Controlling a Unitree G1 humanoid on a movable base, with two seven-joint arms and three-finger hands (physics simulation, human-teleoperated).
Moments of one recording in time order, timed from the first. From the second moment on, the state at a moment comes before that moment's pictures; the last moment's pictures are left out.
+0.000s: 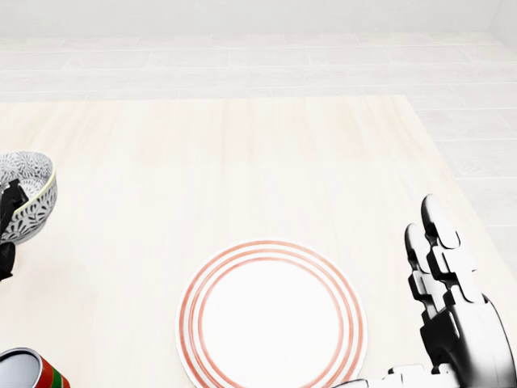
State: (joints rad) left arm -0.56 0.54 0.10 0.70 1.03 0.09 -0.06; right arm 0.35 0.02 -0.11 -0.64 0.01 0.09 0.24
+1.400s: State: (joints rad) left arm -0.30 0.20 0.06 -0.28 1.41 0.09 -0.57; right arm 0.36 0.08 -0.24 -0.72 0.04 0.09 0.33
